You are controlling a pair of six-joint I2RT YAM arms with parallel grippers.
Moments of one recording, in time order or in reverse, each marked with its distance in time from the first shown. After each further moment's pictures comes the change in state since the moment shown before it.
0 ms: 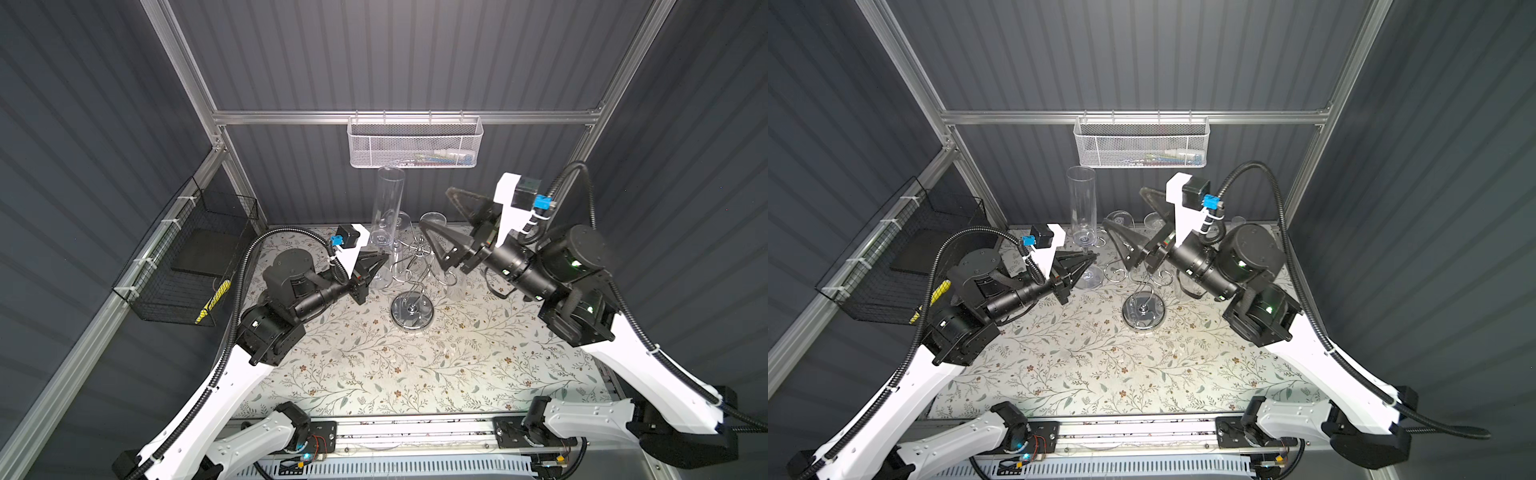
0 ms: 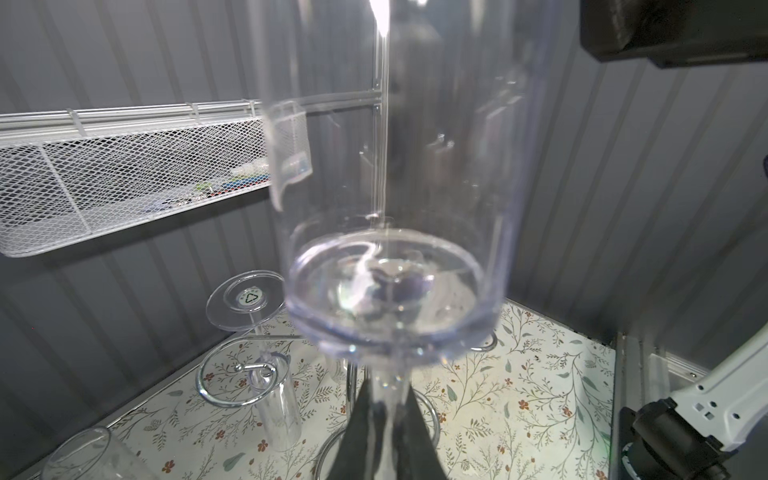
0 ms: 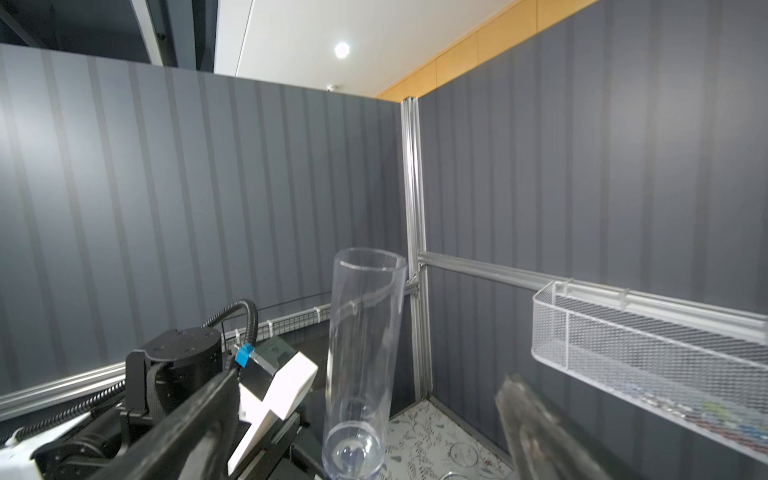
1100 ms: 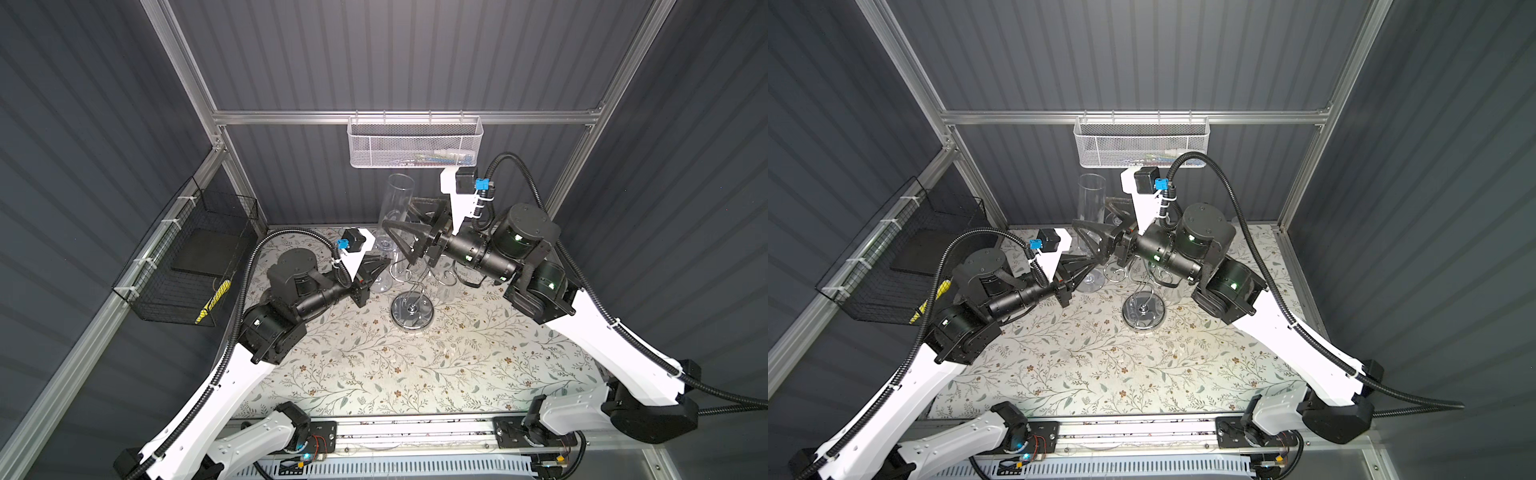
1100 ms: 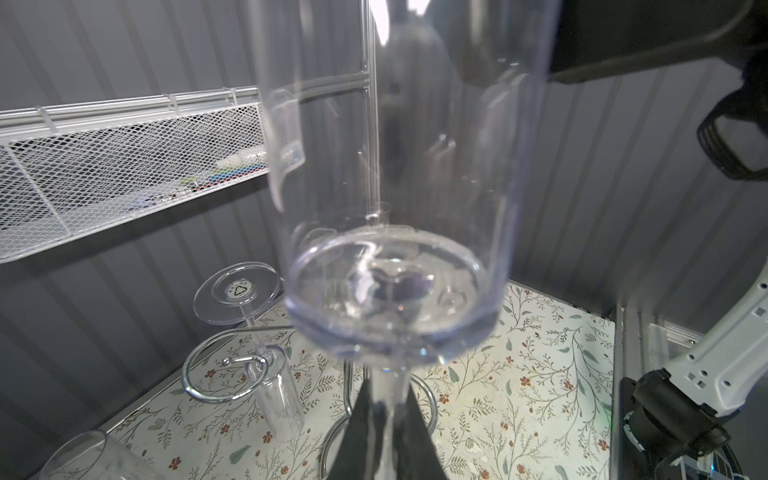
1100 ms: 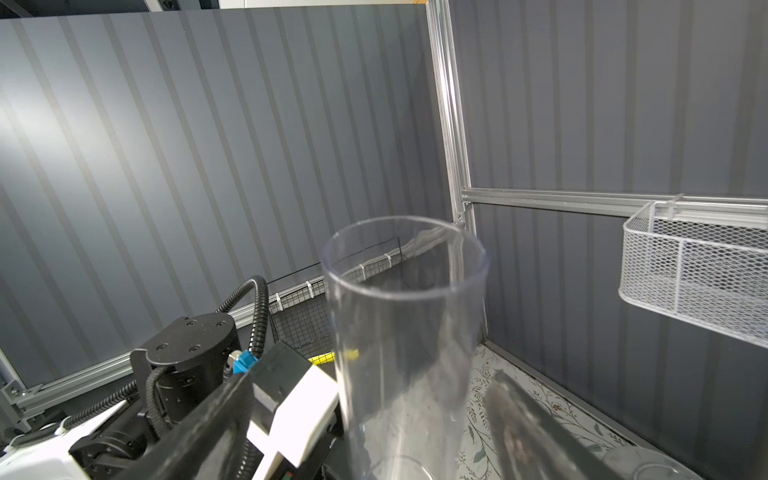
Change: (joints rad) left arm 0.000 0.008 0.000 -0.042 0.040 0.051; right arm 0.000 0.178 0.176 -0.126 -0.098 0.140
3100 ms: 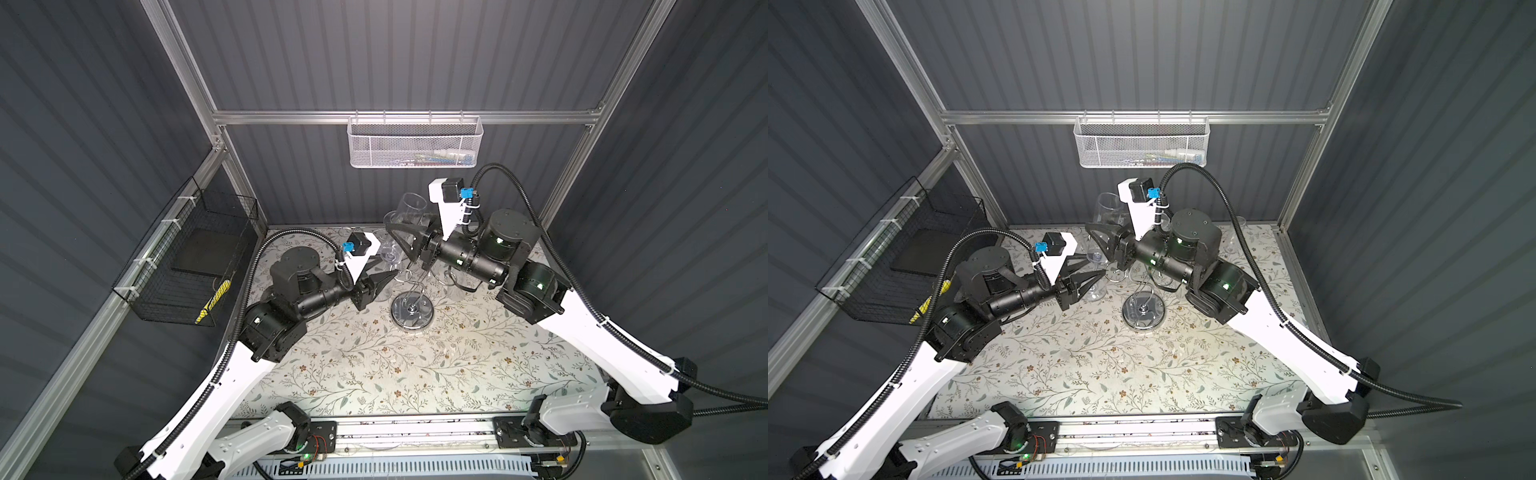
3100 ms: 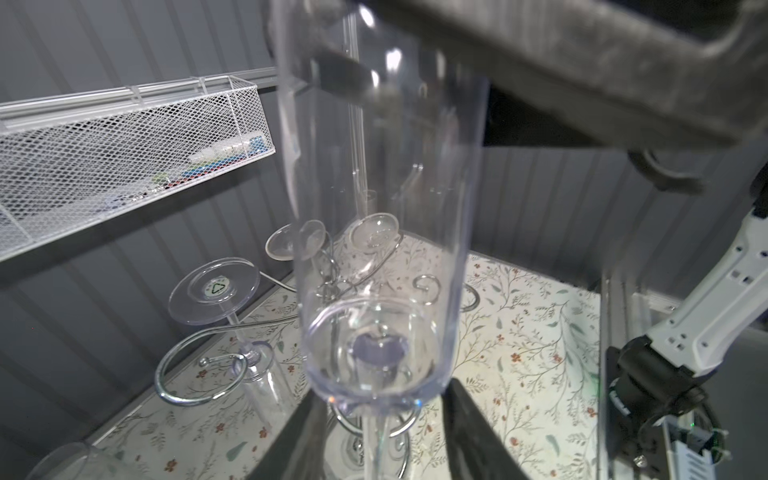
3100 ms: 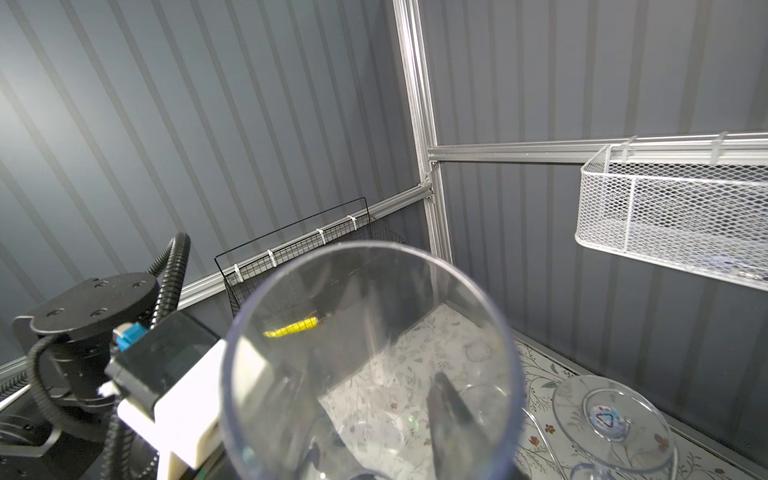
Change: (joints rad) left arm 0.000 0.006 0.020 -0.042 0.045 0.036; right arm -0.021 -0.006 -0.086 -0.027 0.057 -0.015
